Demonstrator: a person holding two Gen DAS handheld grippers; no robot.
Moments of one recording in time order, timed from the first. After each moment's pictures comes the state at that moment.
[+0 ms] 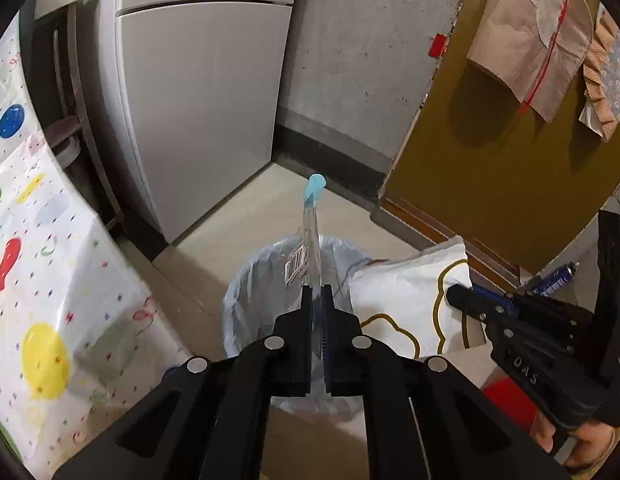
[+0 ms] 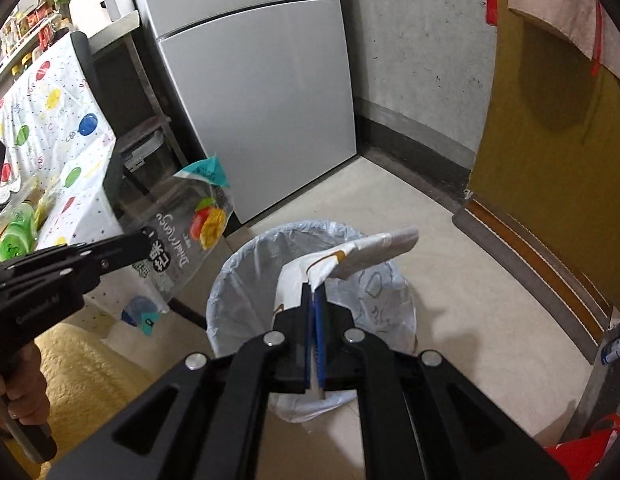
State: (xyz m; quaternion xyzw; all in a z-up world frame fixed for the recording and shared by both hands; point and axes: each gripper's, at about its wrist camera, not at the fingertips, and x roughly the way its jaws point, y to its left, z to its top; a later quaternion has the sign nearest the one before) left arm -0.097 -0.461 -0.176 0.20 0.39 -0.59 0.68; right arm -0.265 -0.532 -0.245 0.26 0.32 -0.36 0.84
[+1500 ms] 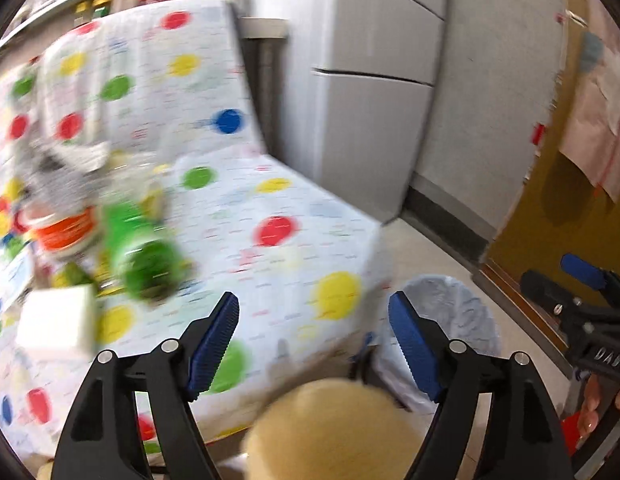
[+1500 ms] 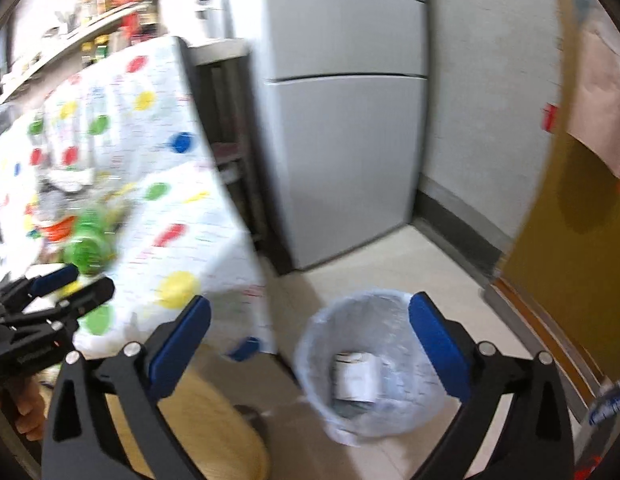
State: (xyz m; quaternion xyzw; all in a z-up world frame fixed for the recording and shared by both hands) left arm -0.018 -0.276 -0.103 0.13 0.34 -0.42 0.83; right arm -0.169 -0.426 -0.138 0.16 0.27 -0.30 0.90
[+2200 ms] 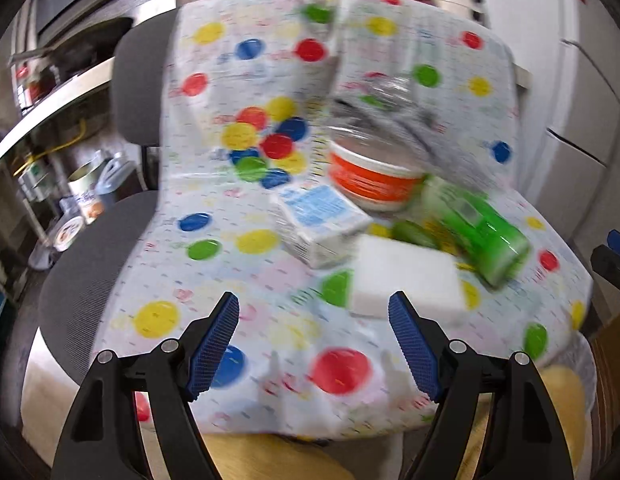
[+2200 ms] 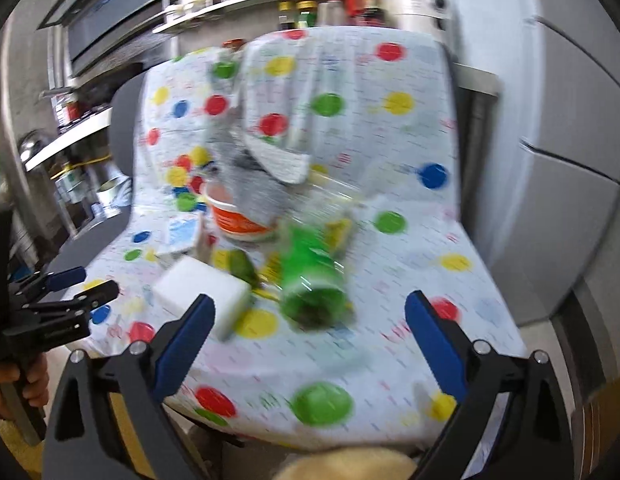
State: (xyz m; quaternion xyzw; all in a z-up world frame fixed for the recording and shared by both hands) left arm 0.100 -0.042 -0.088 0.06 0.36 -0.15 0.92; right arm 0.018 -0.284 -0.092 0.05 0.27 -0.04 0.96
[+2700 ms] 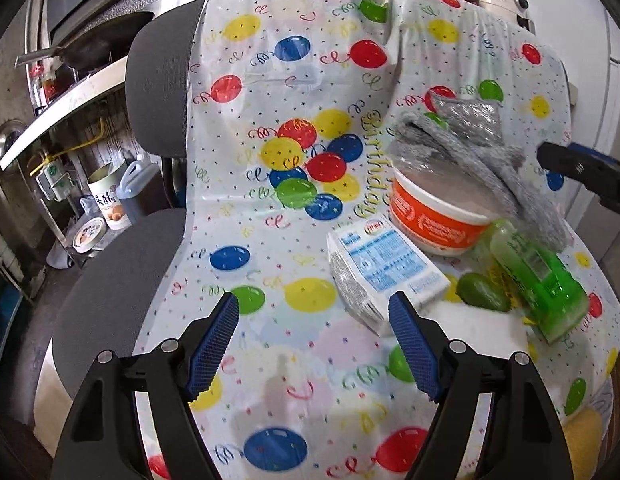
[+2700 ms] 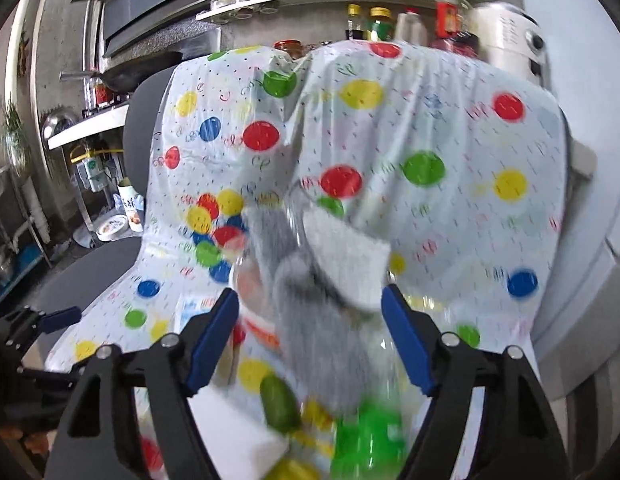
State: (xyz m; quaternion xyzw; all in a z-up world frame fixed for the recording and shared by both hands) left arm 0.176 -0.033 -0.080 0.07 0.36 -0.10 0.92; right arm 0.182 -0.243 -0.049 -0.02 0.26 0.02 0.96
